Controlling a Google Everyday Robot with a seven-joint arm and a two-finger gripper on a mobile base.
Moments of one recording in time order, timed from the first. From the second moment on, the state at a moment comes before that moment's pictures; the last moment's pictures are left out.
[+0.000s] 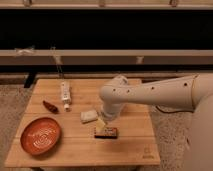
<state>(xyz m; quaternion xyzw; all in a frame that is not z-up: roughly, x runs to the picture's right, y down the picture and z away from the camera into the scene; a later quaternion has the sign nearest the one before) 0.010 0.184 0.734 -0.10 -0.36 -0.84 0.39</state>
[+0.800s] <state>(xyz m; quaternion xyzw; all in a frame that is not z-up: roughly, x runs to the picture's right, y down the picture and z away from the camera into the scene) -0.013 0.164 0.746 -0.10 -0.34 -0.85 0.39</state>
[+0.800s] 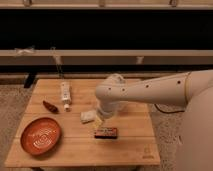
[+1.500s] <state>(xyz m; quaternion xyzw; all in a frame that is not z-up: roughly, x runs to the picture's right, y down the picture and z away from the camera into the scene) -0.129 0.080 0.803 -0.10 -0.33 -0.86 0.39</state>
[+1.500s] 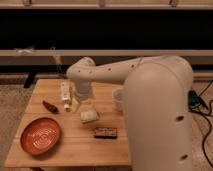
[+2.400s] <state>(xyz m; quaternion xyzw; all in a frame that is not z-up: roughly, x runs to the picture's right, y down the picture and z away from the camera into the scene) -0.235 0.028 0.905 -0.11 -0.30 -0.83 0.46</state>
